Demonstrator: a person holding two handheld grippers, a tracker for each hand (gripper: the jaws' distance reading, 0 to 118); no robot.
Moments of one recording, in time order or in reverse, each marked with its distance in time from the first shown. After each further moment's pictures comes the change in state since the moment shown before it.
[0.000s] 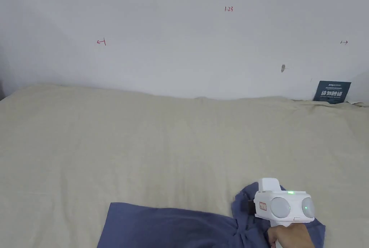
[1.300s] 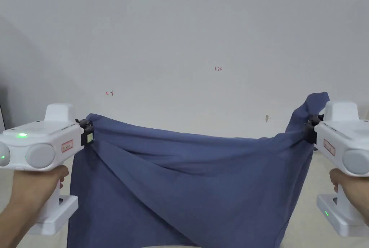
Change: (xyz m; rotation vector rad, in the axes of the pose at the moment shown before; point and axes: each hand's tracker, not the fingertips) left arm 0.031 0.308 0.078 0.476 0.024 -0.127; right arm 0.036 0.117 0.344 0.758 -0.212 0.097
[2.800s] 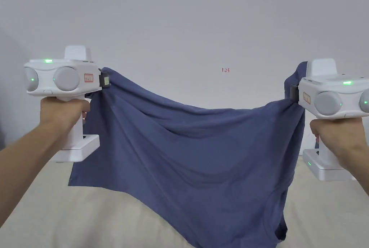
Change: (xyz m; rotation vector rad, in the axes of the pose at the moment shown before) left arm 0.013 0.100 -0.168 0.006 0.024 0.041; right arm -0.031 0.063 -0.196 -0.020 -0.046 0.024
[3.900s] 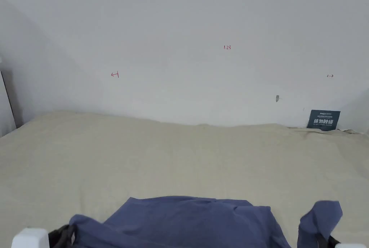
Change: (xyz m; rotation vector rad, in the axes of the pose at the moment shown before) left arm -0.059 -0.315 0.275 -0.161 -0.024 -0.017; right arm -0.032 -0.297 0.354 -0.167 0.021 0.027
